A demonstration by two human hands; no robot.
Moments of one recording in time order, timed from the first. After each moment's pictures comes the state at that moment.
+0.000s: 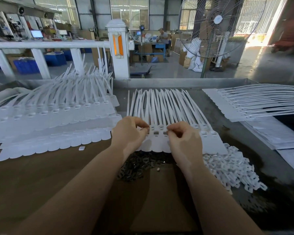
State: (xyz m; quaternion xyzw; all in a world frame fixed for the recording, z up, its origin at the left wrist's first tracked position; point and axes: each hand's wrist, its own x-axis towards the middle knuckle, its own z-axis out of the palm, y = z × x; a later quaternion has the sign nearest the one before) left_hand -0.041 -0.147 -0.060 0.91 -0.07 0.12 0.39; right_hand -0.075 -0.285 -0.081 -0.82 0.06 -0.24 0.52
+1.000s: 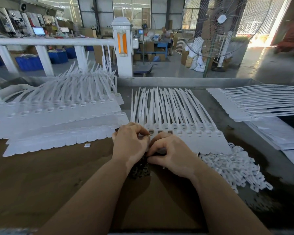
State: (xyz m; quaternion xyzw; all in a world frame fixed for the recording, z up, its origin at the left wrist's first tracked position) left_hand -0.061 -0.136 -0.079 0.90 -0.06 0.17 0.39; right_hand -0.085 -0.274 -0.077 -0.90 -0.23 -0.04 0.37
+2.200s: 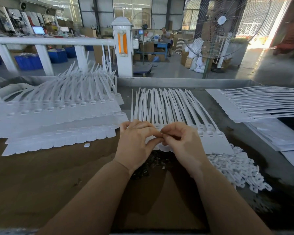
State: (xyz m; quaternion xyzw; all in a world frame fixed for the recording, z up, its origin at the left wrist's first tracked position) left_hand -0.068 -0.141 -0.079 0.87 -0.25 0.31 0.29; right_hand -0.085 -0.280 -0.073 -0.79 -0.05 -0.13 0.60
